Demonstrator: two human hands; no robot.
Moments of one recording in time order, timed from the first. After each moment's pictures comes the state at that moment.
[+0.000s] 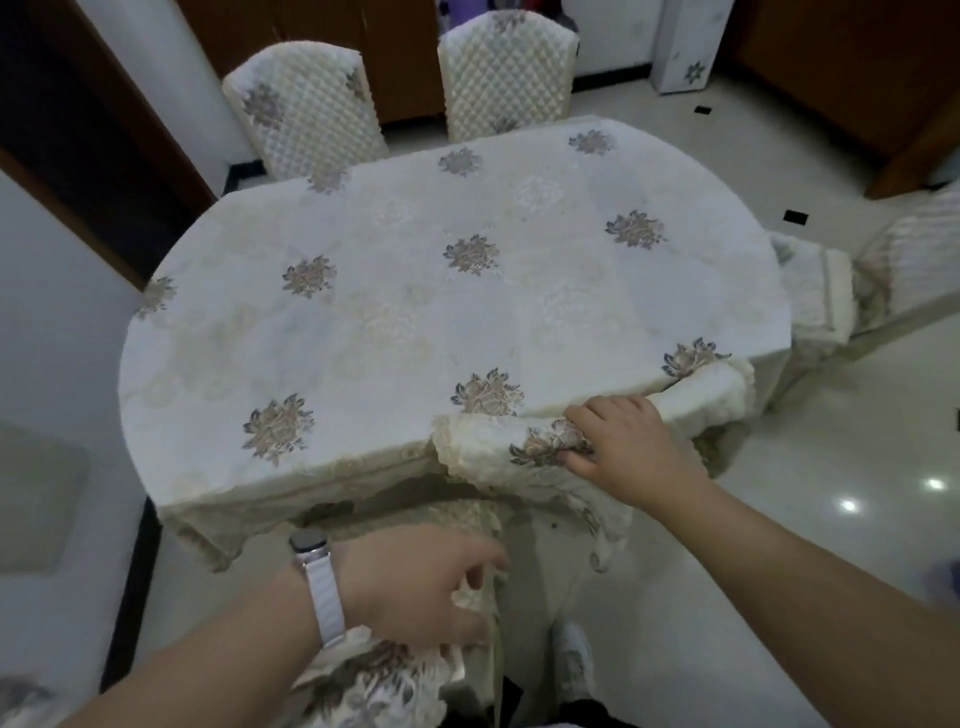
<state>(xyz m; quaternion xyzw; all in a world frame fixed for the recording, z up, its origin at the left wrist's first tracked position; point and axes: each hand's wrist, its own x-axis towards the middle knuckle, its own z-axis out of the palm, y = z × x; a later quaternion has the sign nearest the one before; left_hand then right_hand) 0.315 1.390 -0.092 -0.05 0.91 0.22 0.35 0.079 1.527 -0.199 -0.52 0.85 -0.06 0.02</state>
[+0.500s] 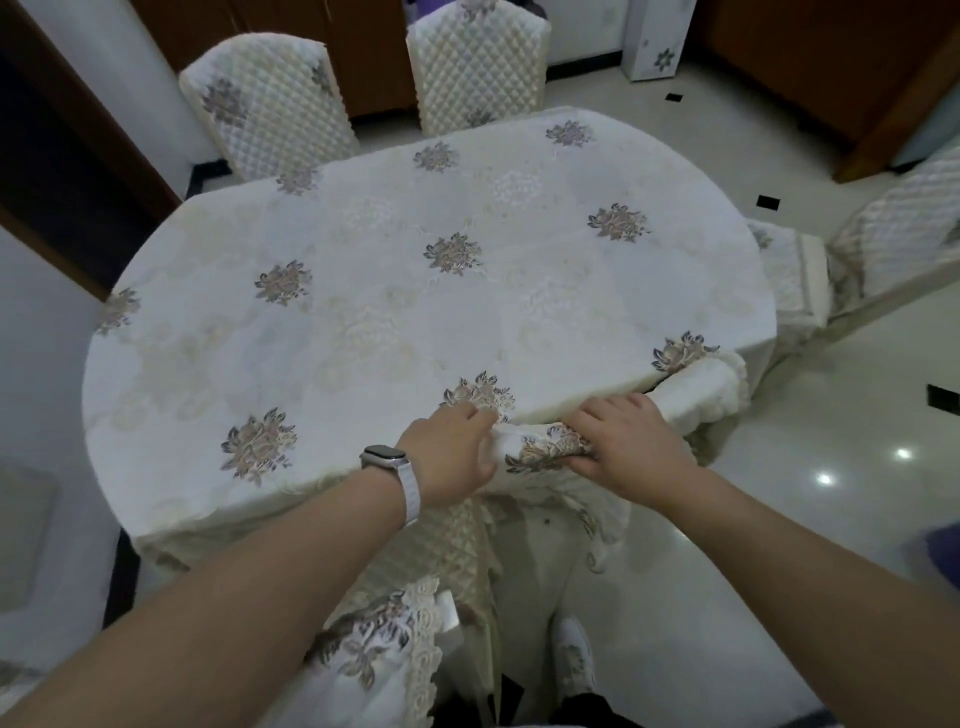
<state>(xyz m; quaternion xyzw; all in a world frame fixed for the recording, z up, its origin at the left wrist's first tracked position) 0.224 1.329 -0.160 -0.14 0.97 0.11 0.16 0.064 1.526 -0.206 -0.54 0.84 -0.04 -0.01</state>
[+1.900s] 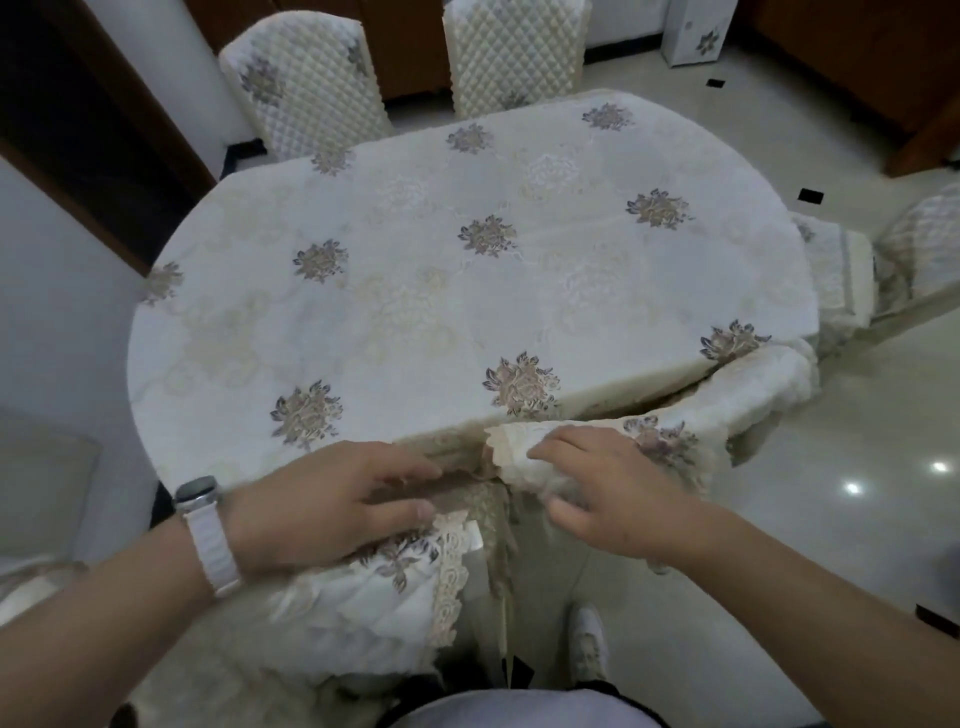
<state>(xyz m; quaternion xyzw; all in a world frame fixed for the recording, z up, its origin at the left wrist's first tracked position) 0.350 1.306 -0.056 -0.14 0.94 0.27 0.17 0.150 1.517 -0.150 -0.60 0.76 -0.20 0.16</state>
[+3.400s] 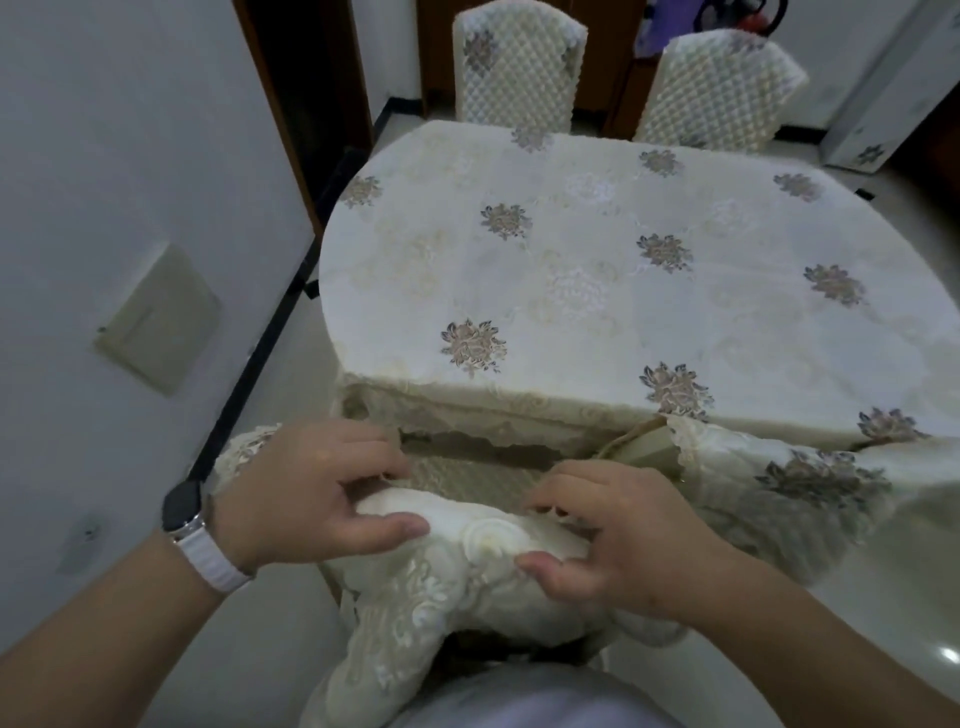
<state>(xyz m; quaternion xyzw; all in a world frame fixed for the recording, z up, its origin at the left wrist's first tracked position) 0.617 1.264 -0.088 -0.12 0.95 0.20 -0.22 0.372 1.435 -0.083 -0.74 0.61 -0.27 0.08</state>
